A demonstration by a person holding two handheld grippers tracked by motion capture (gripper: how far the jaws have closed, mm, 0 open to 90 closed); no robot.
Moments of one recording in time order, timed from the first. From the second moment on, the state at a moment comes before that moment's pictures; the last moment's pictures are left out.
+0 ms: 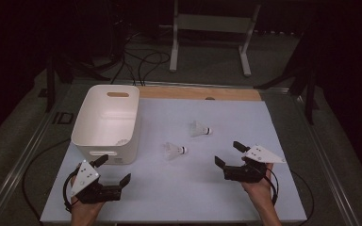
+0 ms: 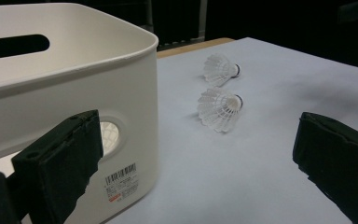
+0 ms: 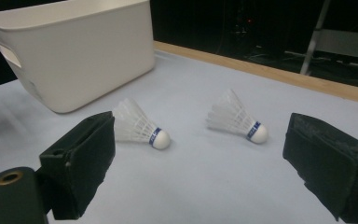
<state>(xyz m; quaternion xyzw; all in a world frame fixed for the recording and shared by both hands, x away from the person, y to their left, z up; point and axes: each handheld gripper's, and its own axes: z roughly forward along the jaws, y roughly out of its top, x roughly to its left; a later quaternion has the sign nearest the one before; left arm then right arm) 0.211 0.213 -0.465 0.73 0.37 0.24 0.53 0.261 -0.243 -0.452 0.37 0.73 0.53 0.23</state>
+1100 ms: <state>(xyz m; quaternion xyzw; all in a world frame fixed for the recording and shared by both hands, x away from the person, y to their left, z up) 0.237 0.160 -0.441 0.77 0.32 0.22 0.50 0.253 -0.262 -0.456 0.39 0.71 0.54 0.24</state>
